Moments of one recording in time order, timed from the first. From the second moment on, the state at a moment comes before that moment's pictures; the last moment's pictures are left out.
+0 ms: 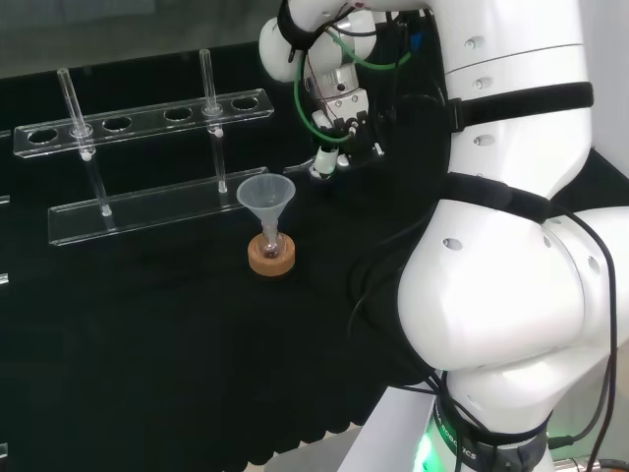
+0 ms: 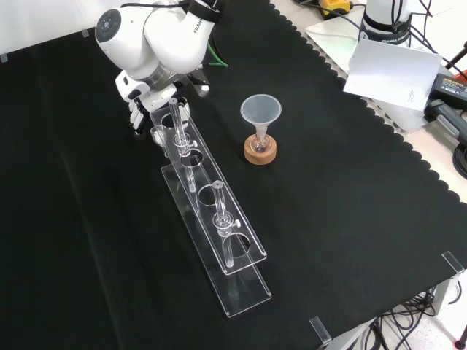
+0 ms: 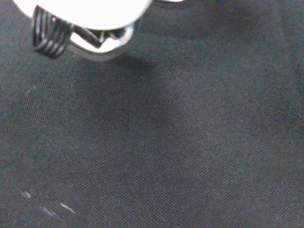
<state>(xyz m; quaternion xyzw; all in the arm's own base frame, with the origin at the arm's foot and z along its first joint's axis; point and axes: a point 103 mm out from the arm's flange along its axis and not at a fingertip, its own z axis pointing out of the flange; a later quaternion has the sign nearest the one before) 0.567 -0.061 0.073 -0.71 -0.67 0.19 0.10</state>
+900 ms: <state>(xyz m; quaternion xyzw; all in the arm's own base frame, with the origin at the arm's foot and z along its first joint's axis) 0.569 -0.054 0.075 -0.71 -0.66 0.20 0.10</state>
